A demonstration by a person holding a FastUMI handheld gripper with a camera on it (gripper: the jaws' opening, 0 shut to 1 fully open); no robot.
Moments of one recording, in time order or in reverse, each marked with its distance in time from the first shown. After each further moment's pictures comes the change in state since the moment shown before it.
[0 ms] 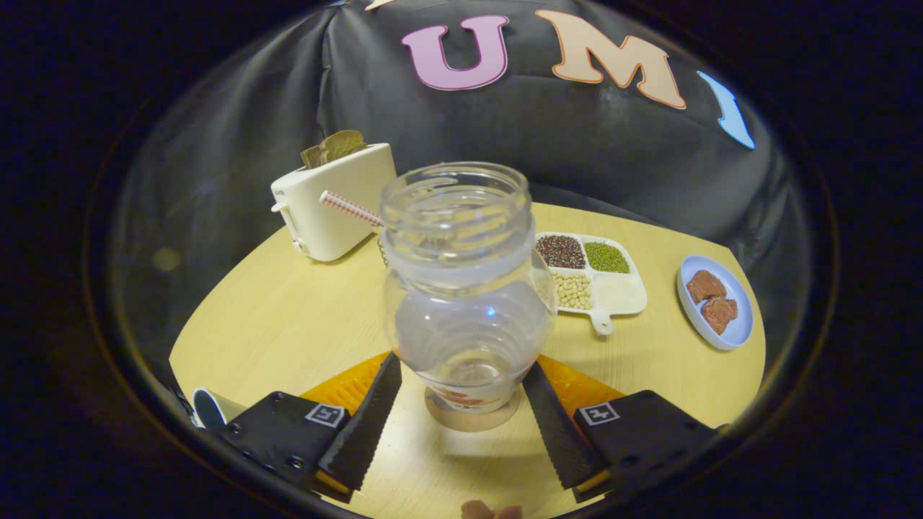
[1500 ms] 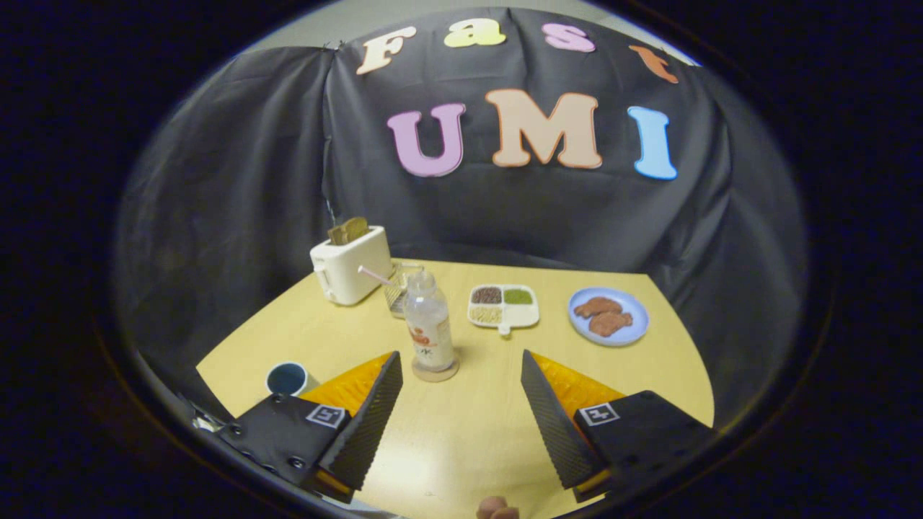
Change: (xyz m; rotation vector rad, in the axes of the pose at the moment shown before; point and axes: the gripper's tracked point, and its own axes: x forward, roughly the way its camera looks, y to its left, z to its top) arm -0.255 -0.064 0.039 0.065 -0.332 -0.102
